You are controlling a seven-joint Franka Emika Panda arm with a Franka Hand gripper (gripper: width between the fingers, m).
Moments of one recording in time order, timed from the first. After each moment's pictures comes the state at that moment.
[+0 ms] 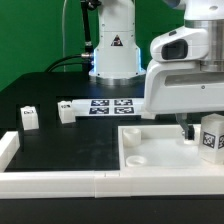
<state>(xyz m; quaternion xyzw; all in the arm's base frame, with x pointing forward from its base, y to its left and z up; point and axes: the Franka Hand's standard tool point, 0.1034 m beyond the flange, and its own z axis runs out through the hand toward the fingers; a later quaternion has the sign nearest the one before) 0.632 0.123 0.067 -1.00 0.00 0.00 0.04</state>
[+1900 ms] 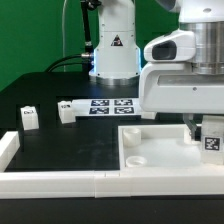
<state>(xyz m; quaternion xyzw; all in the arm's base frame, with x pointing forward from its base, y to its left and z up) 0.634 0.116 0.063 -0.98 0.22 0.00 0.04</state>
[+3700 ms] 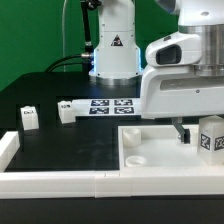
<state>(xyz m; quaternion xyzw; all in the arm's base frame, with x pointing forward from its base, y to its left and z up) 0.630 0.117 0.061 -1.00 -0.03 -0.01 0.04</state>
